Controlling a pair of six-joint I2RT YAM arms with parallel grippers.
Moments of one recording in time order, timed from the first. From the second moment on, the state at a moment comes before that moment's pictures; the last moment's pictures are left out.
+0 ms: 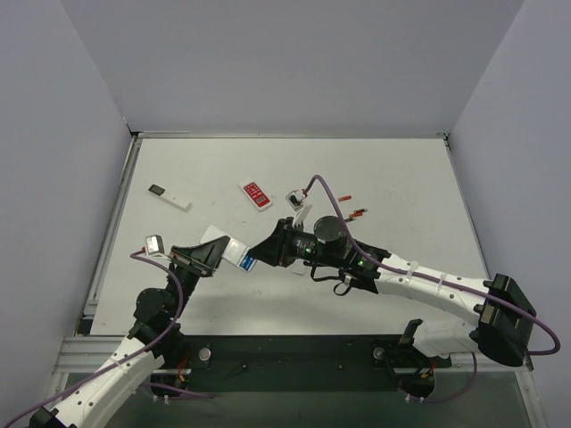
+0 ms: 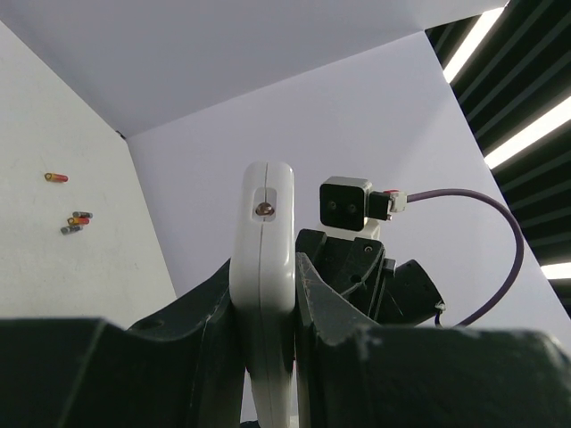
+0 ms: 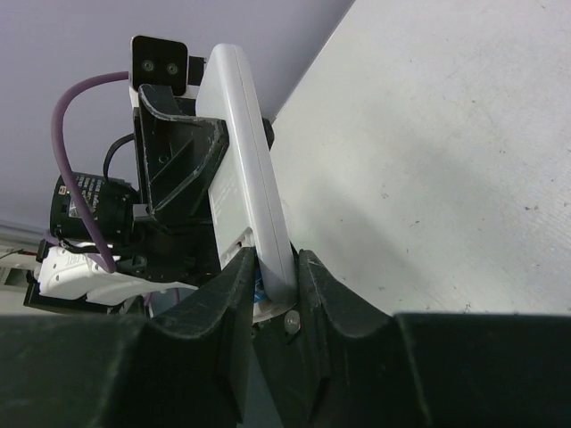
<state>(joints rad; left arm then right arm) -0.59 0.25 0.01 0.61 -0.10 -1.38 0.99 1.26 0.80 0.28 -0.18 0.78</state>
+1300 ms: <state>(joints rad) -0.59 0.22 0.01 0.29 -0.11 -1.27 0.79 1.57 0.84 -0.31 -0.12 -0.20</state>
